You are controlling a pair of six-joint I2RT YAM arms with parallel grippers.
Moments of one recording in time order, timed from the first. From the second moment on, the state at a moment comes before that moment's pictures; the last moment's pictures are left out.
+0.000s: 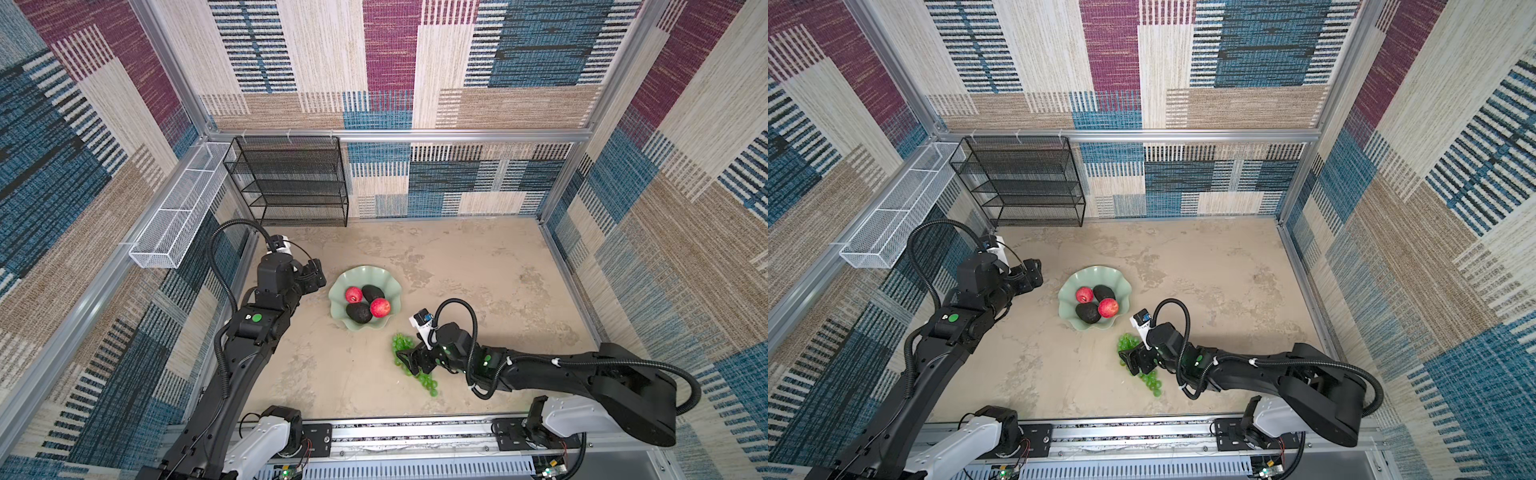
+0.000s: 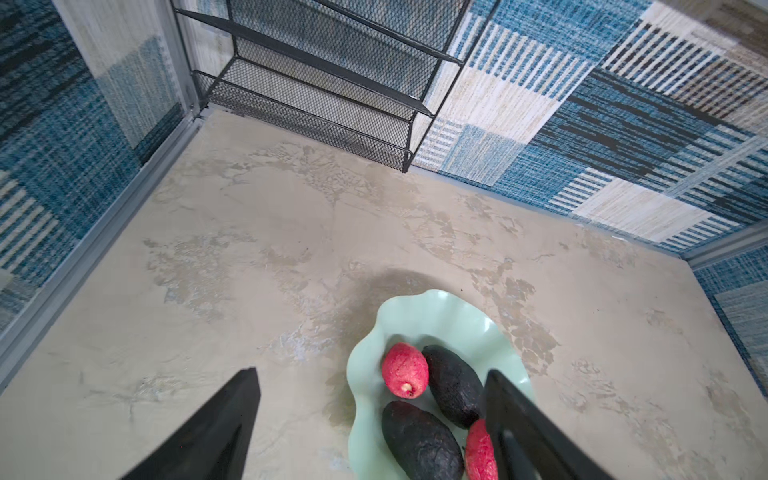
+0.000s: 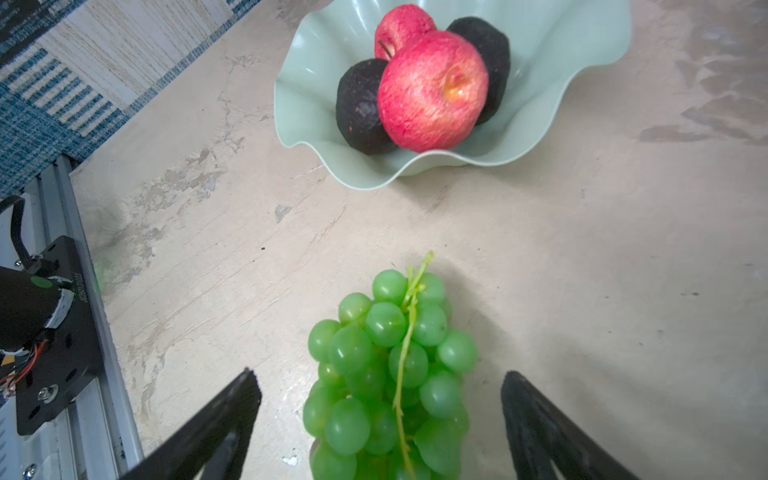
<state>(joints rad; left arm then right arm) -0.19 0.97 0.98 -0.49 -0.17 -0.39 1.00 1.38 0.48 0.31 0.00 0.35</state>
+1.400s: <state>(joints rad) -0.07 0.97 0.95 -0.52 -0.10 -0.39 1.01 1.44 0.55 0.32 0.06 0.42</state>
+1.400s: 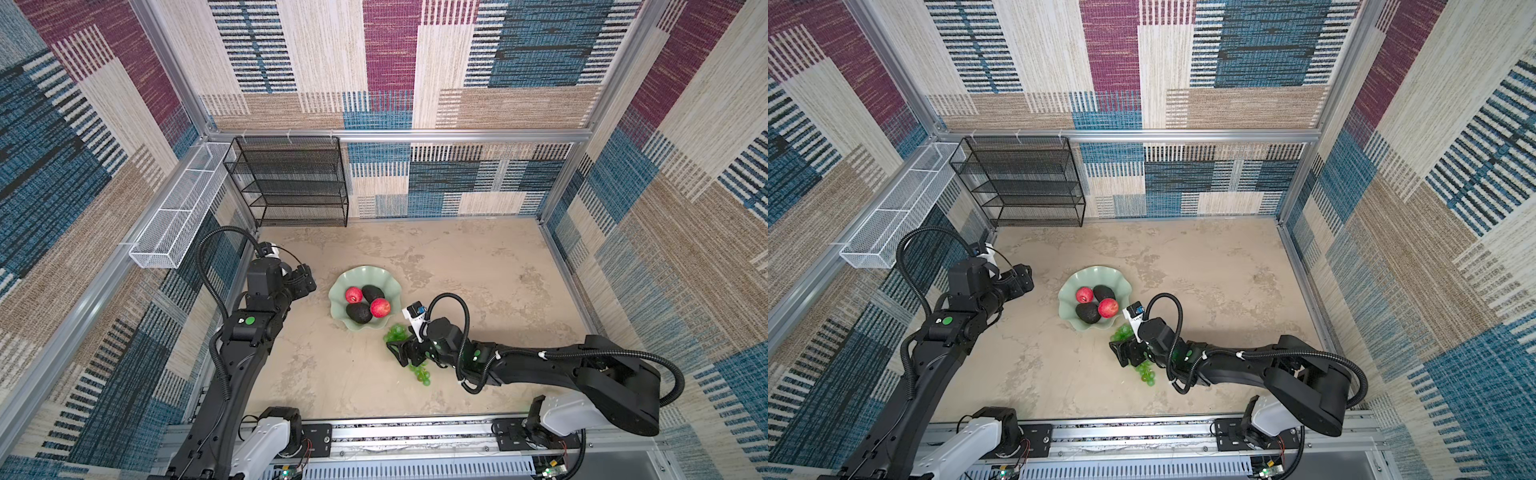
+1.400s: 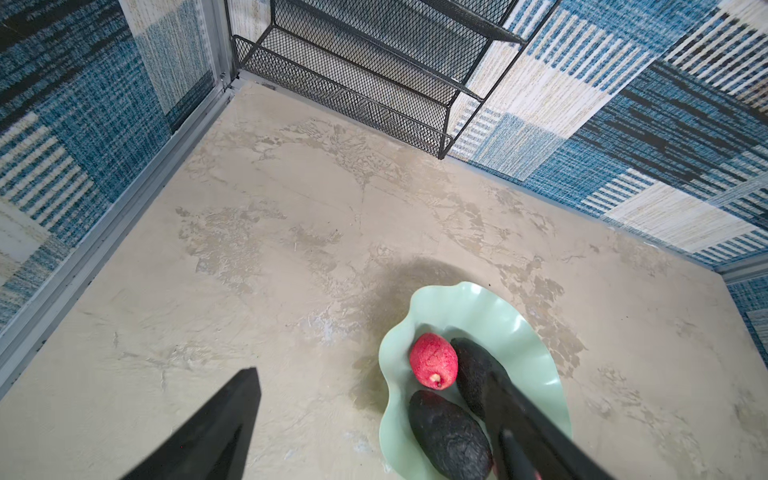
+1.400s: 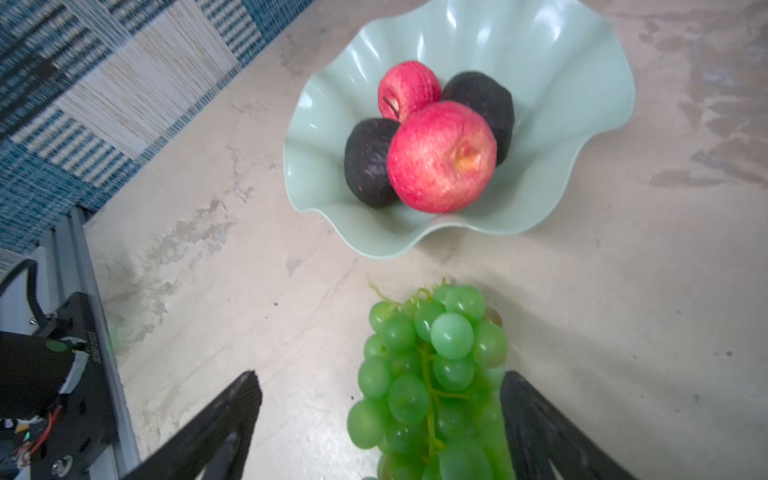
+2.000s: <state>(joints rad) -0.04 0.96 0.95 -0.52 -0.07 -0.39 1.01 1.68 0.63 0.31 0.09 0.43</state>
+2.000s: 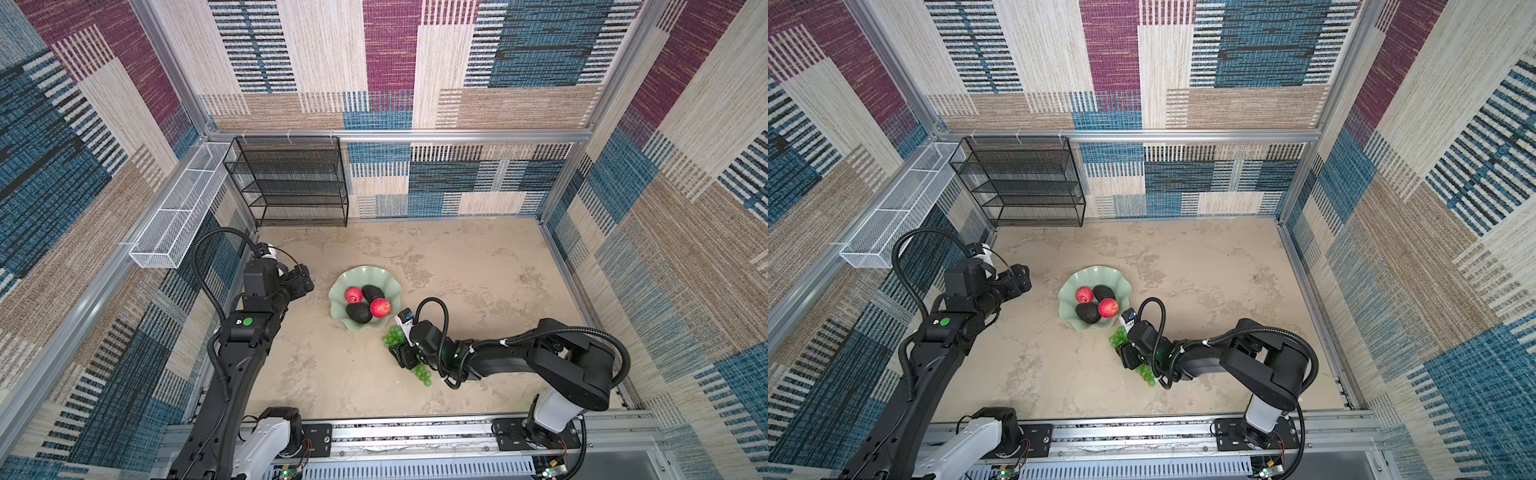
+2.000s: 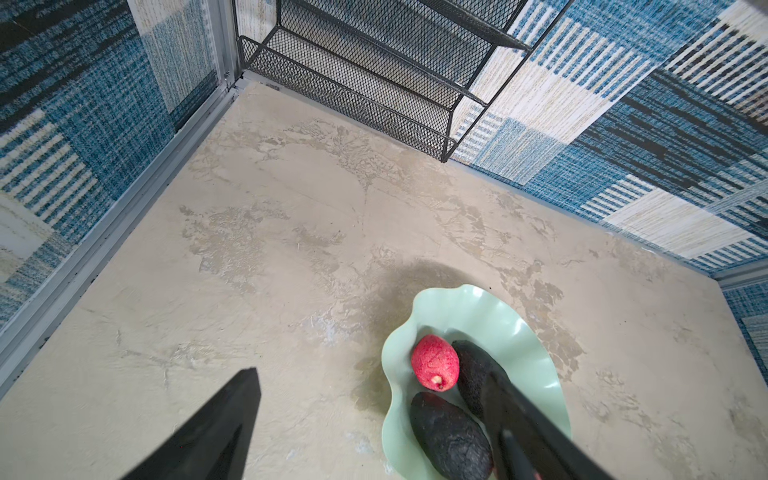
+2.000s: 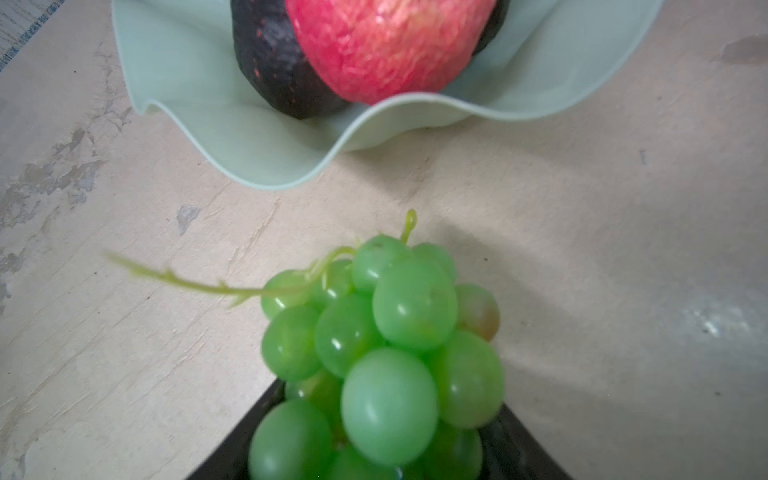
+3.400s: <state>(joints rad) 0.02 0.96 0.94 -0.52 -0.04 -0.39 0.83 1.97 1.35 0.20 -0.12 0.32</state>
